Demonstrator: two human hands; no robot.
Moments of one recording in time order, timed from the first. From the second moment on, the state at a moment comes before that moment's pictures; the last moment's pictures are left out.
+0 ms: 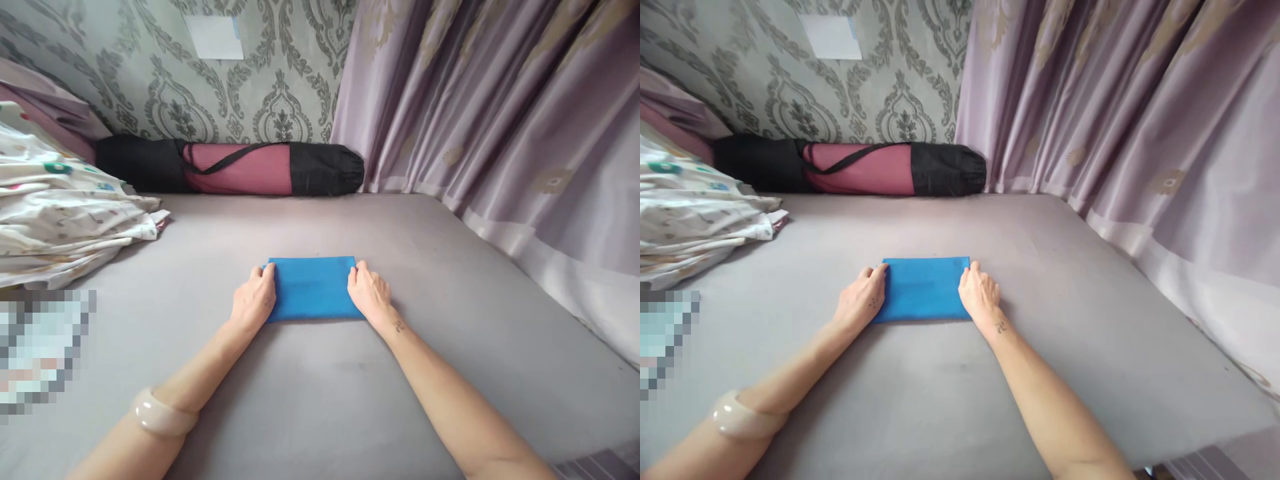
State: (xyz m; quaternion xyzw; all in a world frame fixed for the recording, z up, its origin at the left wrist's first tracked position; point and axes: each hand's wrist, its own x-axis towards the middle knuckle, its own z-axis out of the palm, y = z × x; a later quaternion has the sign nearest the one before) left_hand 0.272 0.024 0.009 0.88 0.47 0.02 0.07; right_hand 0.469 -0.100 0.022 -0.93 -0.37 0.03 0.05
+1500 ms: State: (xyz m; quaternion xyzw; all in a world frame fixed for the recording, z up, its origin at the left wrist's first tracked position) left_hand 0.253 0.031 0.000 0.92 0.29 0.26 0.07; right_hand 0.402 -0.047 0.015 -0.75 -0.65 0.03 0.11
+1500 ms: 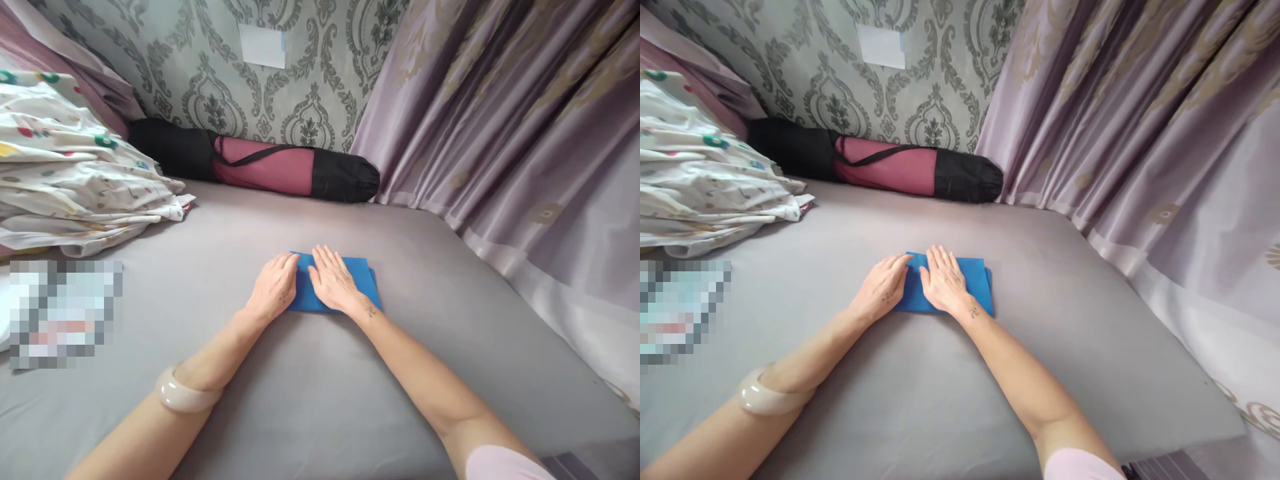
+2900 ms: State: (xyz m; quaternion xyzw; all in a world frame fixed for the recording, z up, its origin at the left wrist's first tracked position) left_hand 0.289 0.051 0.008 0.87 0.48 0.13 0.08; right_hand 0.494 -0.089 0.007 -0.86 -0.48 0.01 0.16
